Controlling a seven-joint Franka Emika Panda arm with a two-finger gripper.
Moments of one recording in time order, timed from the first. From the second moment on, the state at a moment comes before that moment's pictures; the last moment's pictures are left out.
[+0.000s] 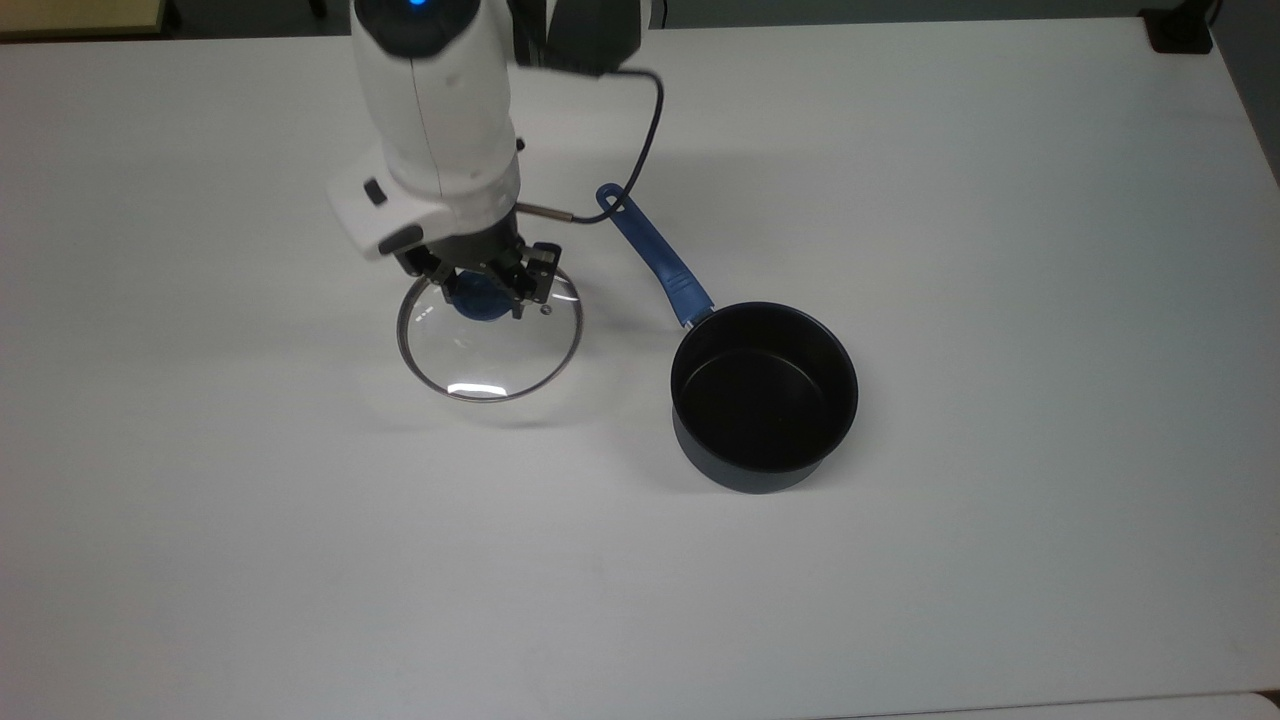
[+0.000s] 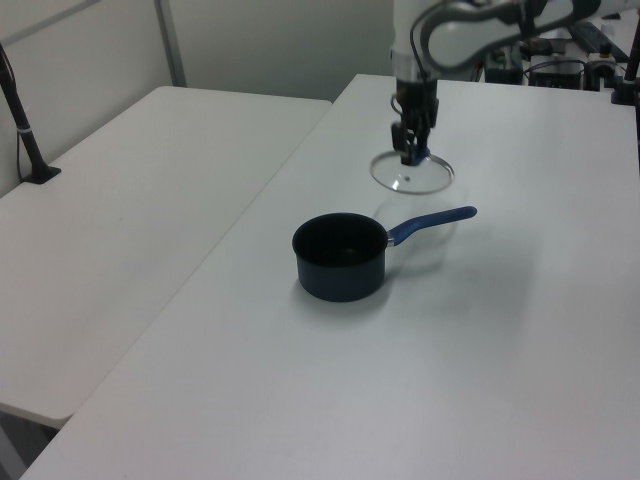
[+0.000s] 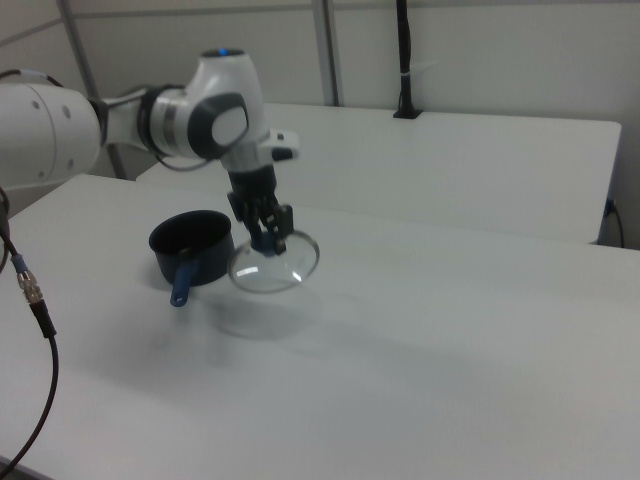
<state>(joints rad) 0.04 0.38 -0.06 -1.54 -0.01 1.95 0.19</state>
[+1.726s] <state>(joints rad) 0.37 0.50 -0.05 -1.39 0.00 2.10 0.53</state>
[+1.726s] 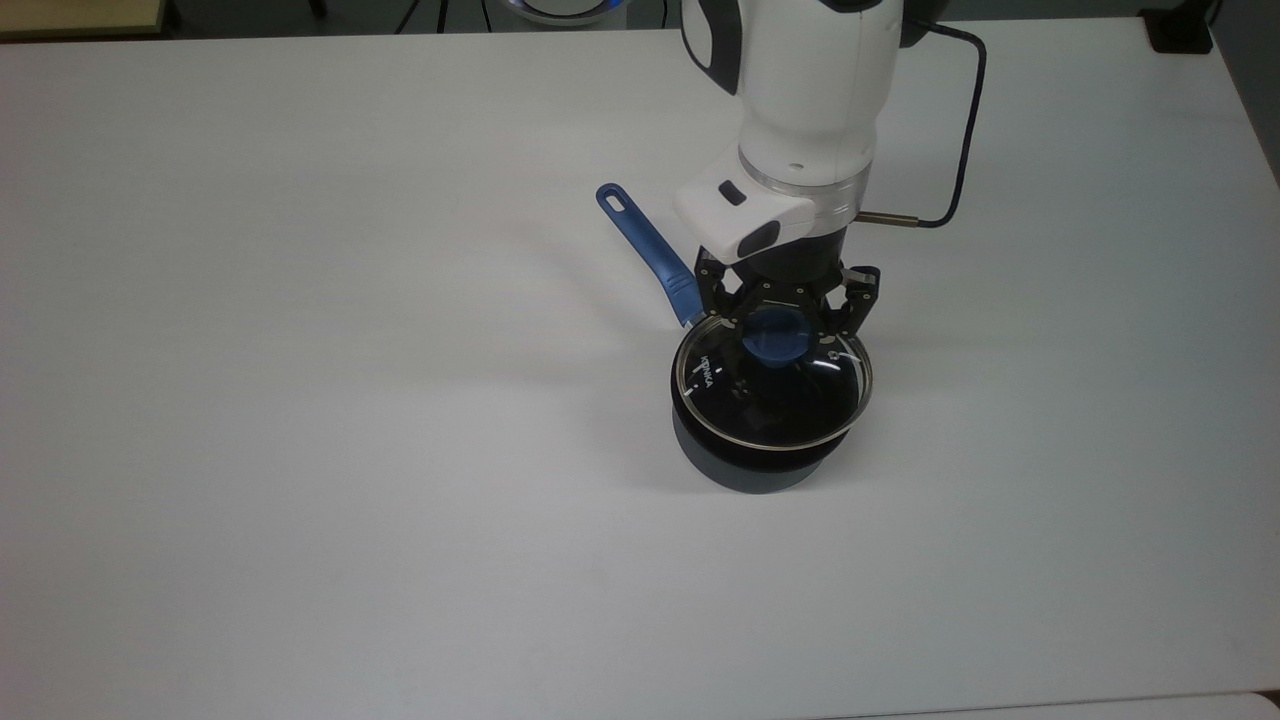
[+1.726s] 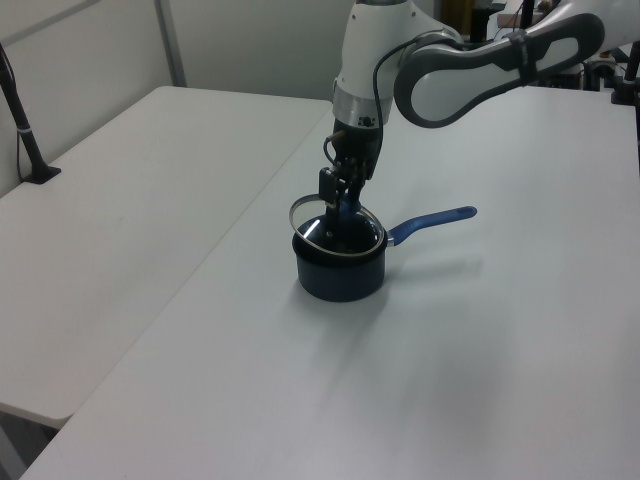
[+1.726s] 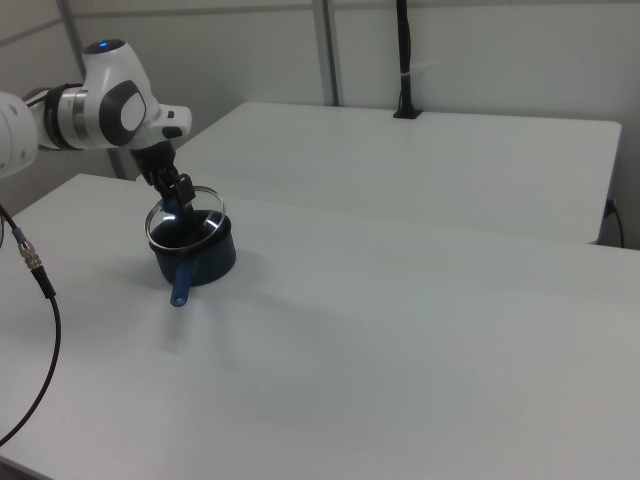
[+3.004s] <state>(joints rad) 0.33 0.43 -0.08 -1.37 -0.02 1.94 0.46</state>
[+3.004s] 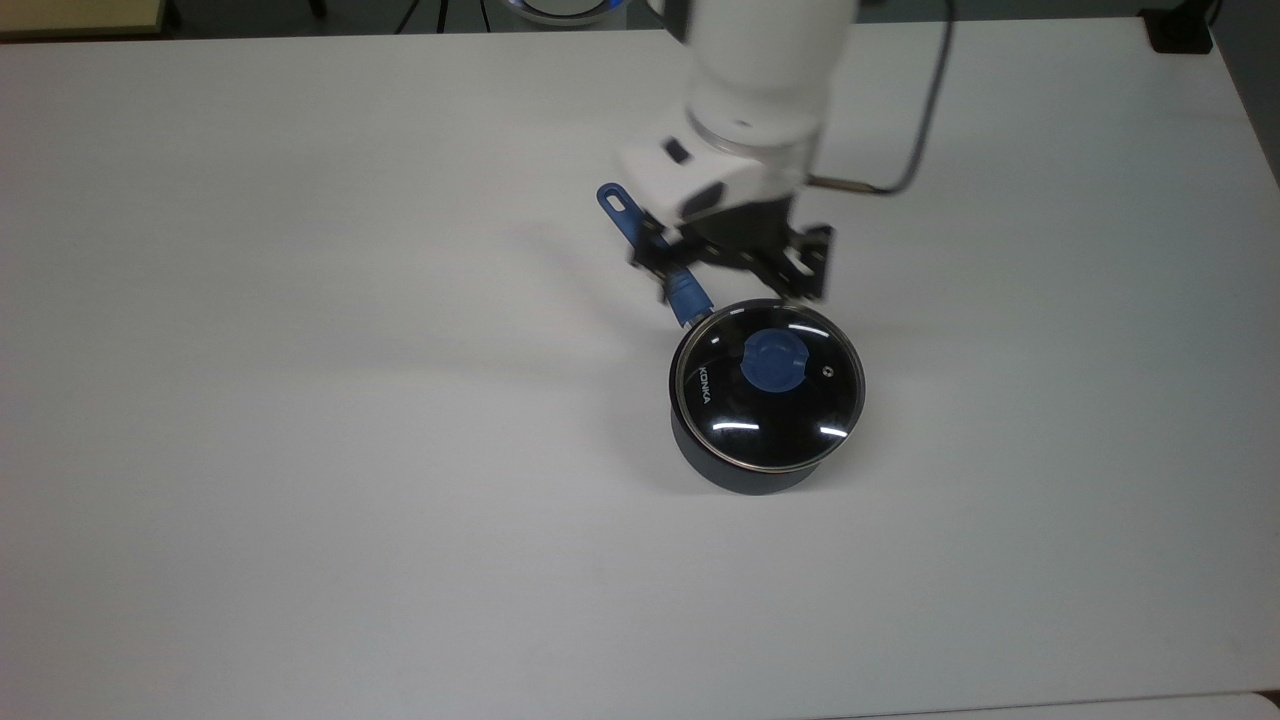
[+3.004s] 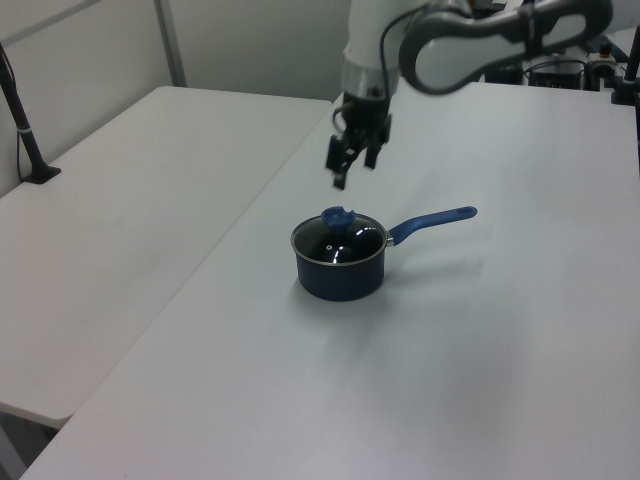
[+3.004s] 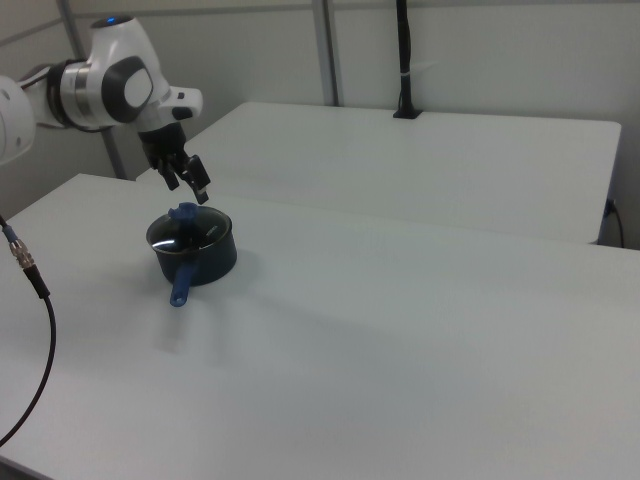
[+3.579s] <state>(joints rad) 0.16 0.07 -0.08 -1.64 -0.02 1.74 0.16</state>
